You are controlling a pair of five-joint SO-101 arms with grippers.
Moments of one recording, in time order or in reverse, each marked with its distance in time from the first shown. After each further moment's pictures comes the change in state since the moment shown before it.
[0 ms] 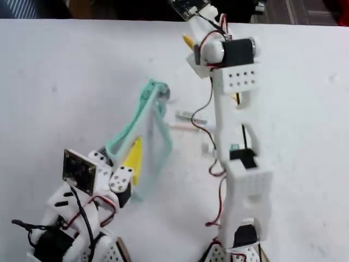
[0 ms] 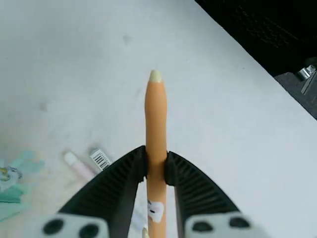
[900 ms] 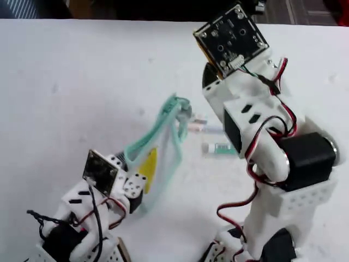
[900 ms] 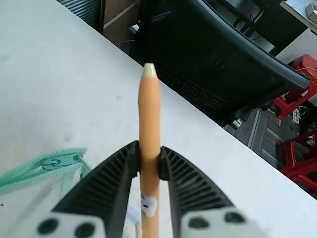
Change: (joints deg) left arm 6.5 -0.2 5.1 -0.8 -0.4; right arm -4.3 -47.1 24.2 0.0 -5.5
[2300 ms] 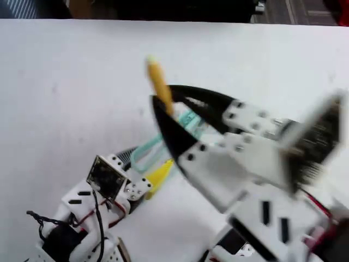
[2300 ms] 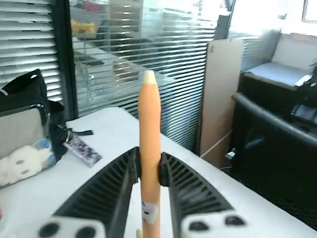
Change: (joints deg) left arm 0.1 -0.6 0.4 0.0 -6.3; right arm -29.0 -11.4 -0.1 -9.8 -21.2
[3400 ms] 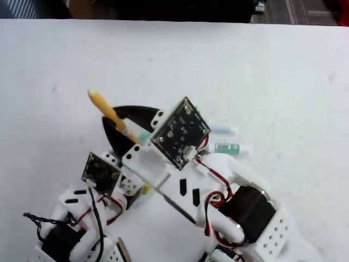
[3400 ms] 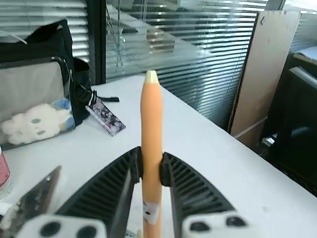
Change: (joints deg) left arm -4.1 0.0 0.0 0.0 0.0; right arm -5.5 -19.0 57.4 -34.3 1.7
